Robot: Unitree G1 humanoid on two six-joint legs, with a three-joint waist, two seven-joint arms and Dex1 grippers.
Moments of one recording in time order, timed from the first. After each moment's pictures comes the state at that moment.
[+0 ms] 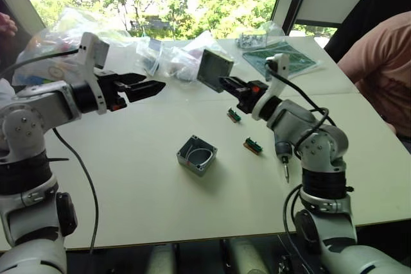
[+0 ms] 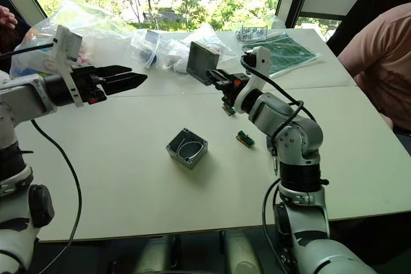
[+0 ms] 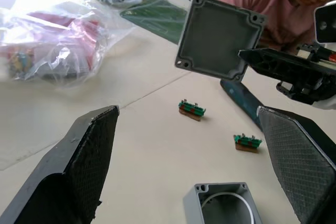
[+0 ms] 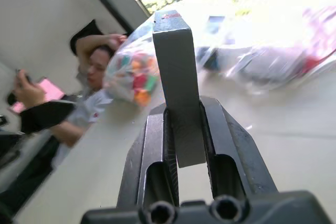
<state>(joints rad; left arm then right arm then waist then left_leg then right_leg) -0.78 0.67 0.40 -0.16 -0.81 1.32 -0.63 -0.65 -0.37 -0.01 -0.22 0.54 0.72 0.28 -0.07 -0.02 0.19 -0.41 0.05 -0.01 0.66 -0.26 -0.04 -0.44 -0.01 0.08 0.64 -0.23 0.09</state>
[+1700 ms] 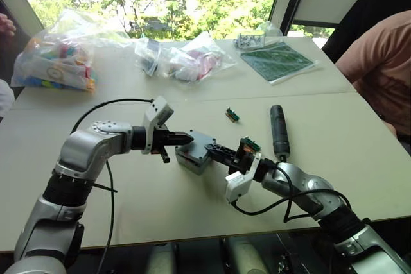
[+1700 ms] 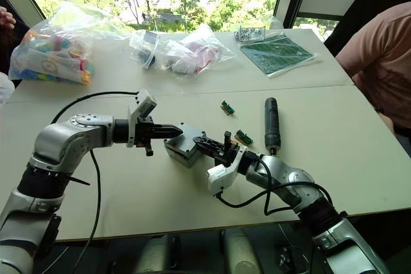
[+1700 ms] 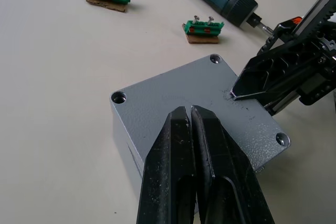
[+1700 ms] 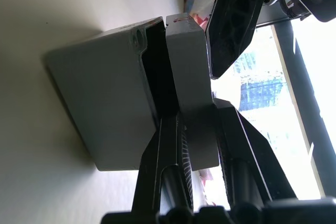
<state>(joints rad) -0.60 0.65 -0.13 -0.13 -0.58 0.95 -0.89 -0.37 -0.58 0.42 0.02 -0.92 -0.60 0.07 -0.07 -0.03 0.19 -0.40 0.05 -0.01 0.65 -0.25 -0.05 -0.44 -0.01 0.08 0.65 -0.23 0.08</state>
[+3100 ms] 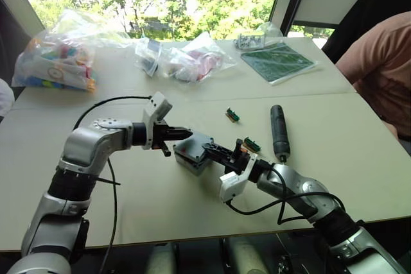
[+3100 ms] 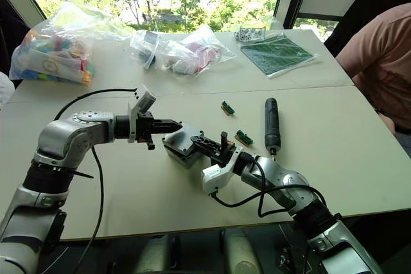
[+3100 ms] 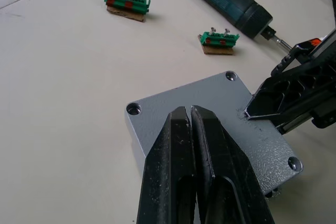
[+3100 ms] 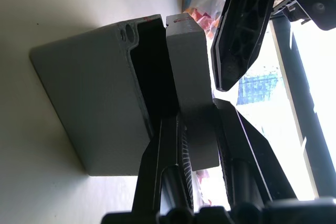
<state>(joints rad) -0.63 0.63 -0.14 -0.06 -0.52 0.92 -0.91 -0.35 -0.55 0.43 0.00 -0.96 -0.53 0.07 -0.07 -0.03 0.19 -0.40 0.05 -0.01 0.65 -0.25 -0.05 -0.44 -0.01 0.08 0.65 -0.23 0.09</state>
